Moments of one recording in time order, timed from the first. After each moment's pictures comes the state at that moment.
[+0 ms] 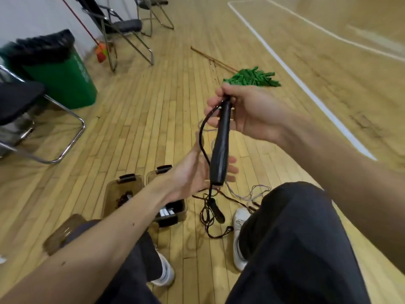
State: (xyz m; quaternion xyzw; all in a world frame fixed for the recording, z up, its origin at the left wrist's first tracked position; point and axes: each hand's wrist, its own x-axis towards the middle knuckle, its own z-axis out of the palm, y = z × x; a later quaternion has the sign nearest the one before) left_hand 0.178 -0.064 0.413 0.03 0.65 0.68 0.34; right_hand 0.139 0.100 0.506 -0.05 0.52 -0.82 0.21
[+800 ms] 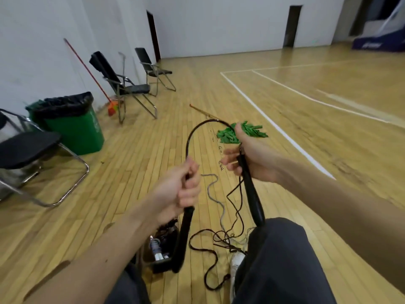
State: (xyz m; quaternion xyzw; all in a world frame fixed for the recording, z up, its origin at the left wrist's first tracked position) left_hand 0.236 -0.072 0.512 0.02 0.54 0.81 0.21; right_hand 0.185 0.130 0.537 0.04 0.65 -0.74 0.19
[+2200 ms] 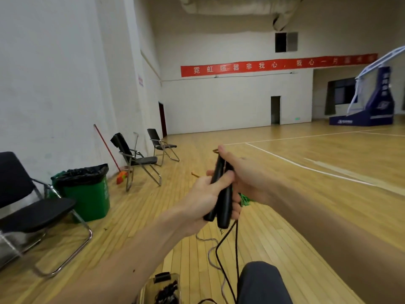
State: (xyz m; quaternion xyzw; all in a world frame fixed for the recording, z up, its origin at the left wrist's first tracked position) left_hand 0.381 0.003 0.645 0.19 0.68 0.70 0.08; right_hand 0.353 0.133 0.666 -0.13 0.72 -0.69 0.01
